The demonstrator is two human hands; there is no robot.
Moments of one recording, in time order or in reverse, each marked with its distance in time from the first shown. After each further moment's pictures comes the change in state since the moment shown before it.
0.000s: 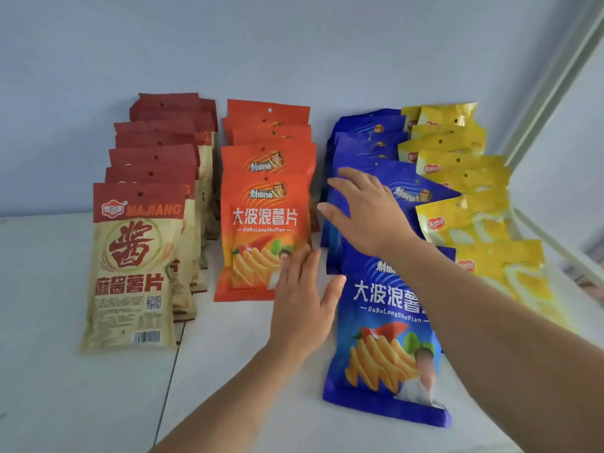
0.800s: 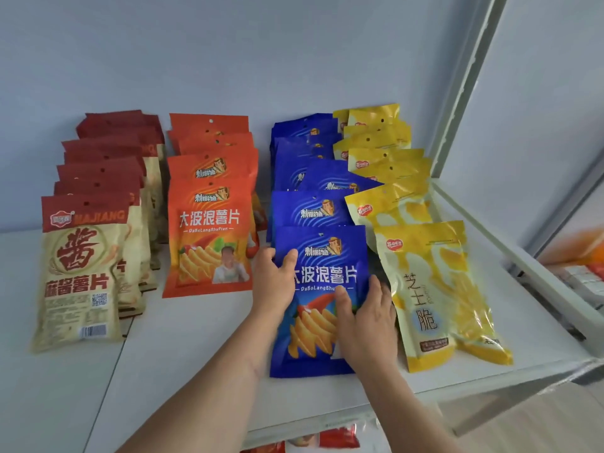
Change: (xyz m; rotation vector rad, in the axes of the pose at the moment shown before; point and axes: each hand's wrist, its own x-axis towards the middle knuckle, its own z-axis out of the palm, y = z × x) left_hand 0.025 0.036 0.060 -0.499 0.072 -0.420; right_hand -0.199 0.028 0.022 0.431 0.095 0.821
